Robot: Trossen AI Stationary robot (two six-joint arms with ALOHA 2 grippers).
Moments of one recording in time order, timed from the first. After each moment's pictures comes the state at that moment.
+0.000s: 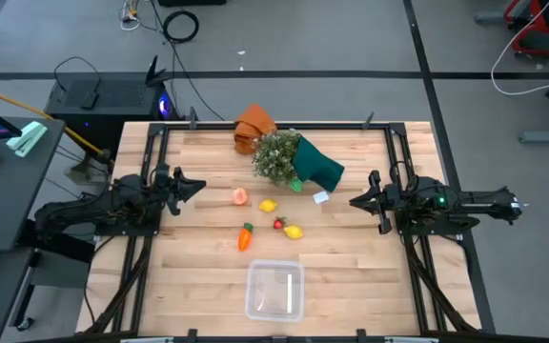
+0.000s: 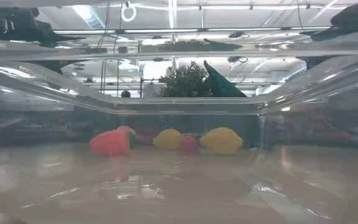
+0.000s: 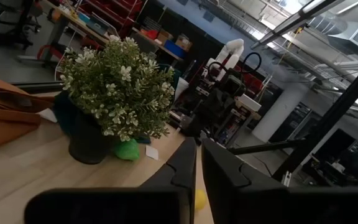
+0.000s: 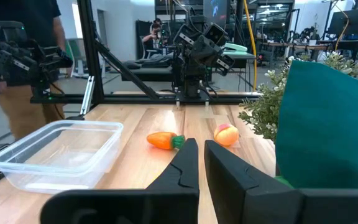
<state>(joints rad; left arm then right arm) 0.16 0.01 0.01 0.11 -0.07 -0.59 -0.01 0.00 0.03 -0.01 -0.08 0.01</state>
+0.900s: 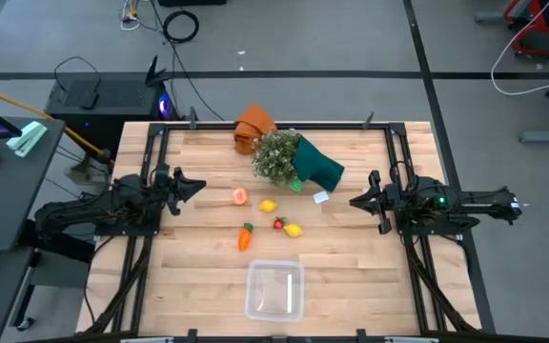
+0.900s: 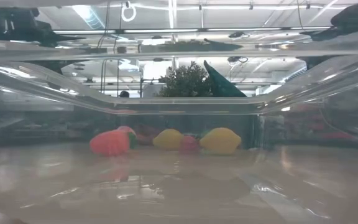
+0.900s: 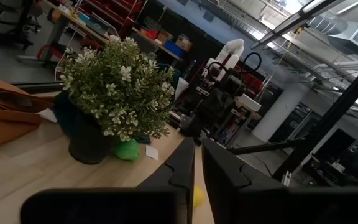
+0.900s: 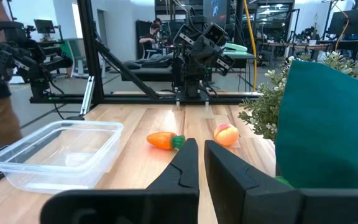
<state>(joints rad) 0.17 0.01 0.01 0.11 -0.07 -0.59 -0.01 0.00 0.03 -0.01 -0.08 0.00</state>
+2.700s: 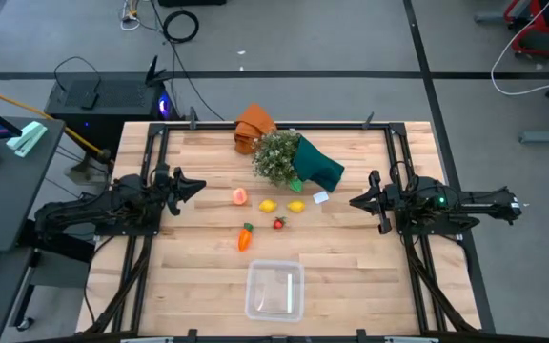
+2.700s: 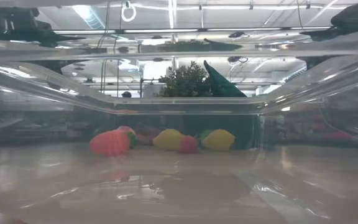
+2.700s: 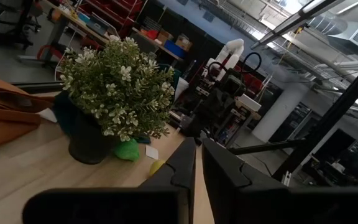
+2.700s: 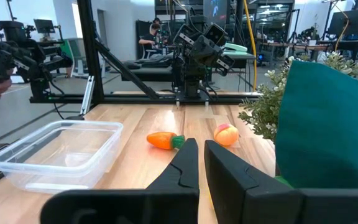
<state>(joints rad) 0.17 0.01 0.01 0.11 -0.07 -0.59 -0.02 0.00 0.03 -0.01 -0.08 0.00</state>
